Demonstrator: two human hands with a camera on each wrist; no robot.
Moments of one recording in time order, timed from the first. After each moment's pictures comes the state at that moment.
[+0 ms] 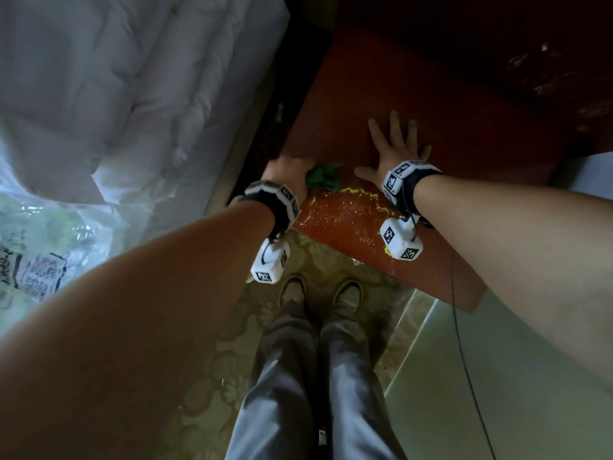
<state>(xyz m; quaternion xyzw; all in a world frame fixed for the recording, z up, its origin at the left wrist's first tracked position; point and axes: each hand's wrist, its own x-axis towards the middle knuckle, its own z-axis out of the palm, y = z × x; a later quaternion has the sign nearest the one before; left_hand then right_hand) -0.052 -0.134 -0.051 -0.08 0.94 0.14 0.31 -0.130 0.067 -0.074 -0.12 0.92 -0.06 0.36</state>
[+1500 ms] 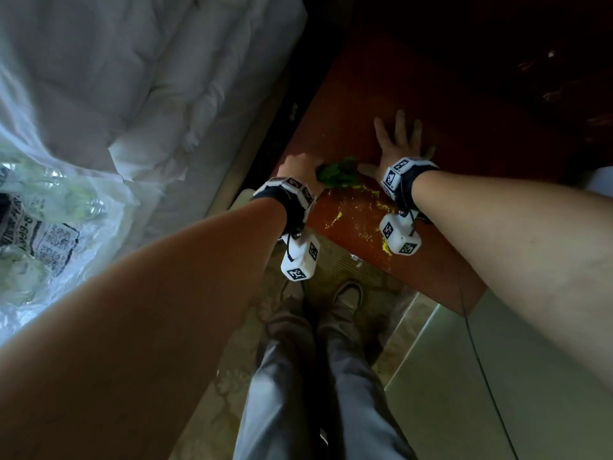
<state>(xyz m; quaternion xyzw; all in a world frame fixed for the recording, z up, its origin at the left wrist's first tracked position) -0.043 -0.114 -0.039 -0.19 0.90 0.24 0.30 -0.128 0.067 -0.075 -0.14 0.93 -0.05 0.35</state>
